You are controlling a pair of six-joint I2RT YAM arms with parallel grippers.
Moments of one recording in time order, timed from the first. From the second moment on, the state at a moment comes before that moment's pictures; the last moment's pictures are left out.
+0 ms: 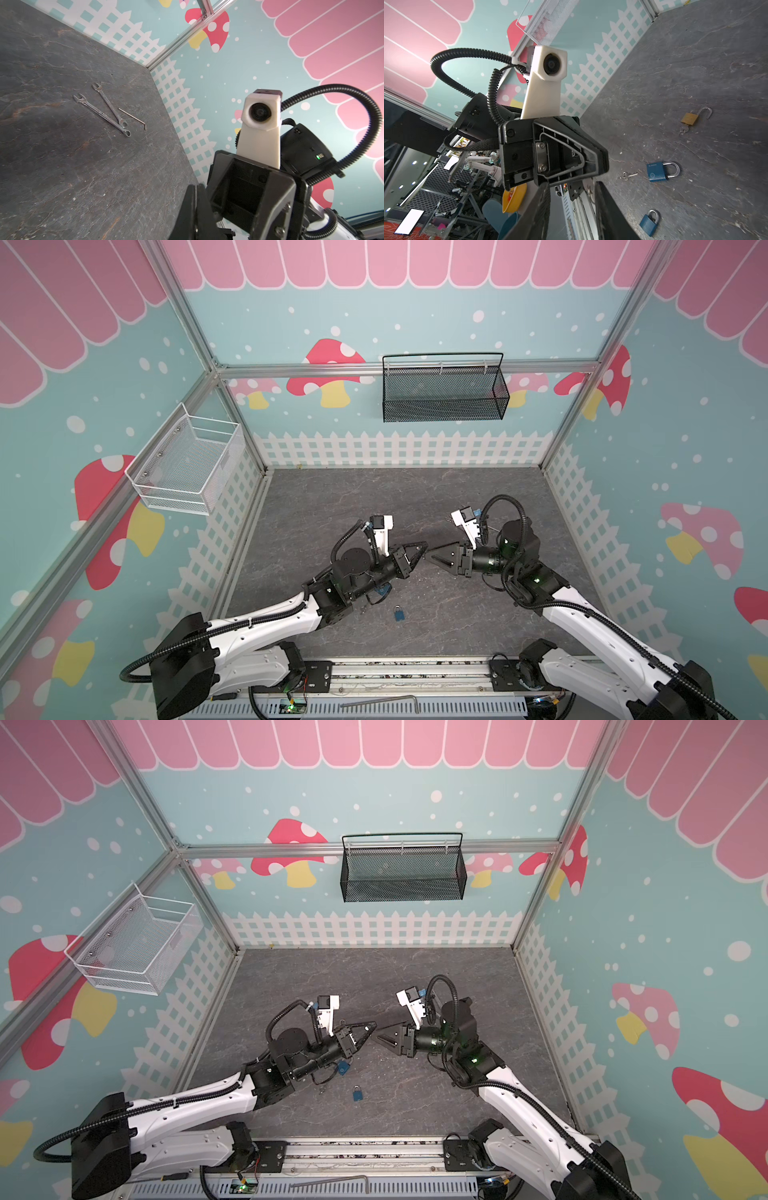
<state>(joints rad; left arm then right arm) -0.94 1.16 0.64 0.51 0.05 -0.95 0.53 0.96 0.66 0.13 -0.86 0.72</state>
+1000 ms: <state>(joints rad) -0.93 1.18 0.68 0.61 0.14 -0.95 0.50 0.97 0.59 0.40 -0.92 0.91</state>
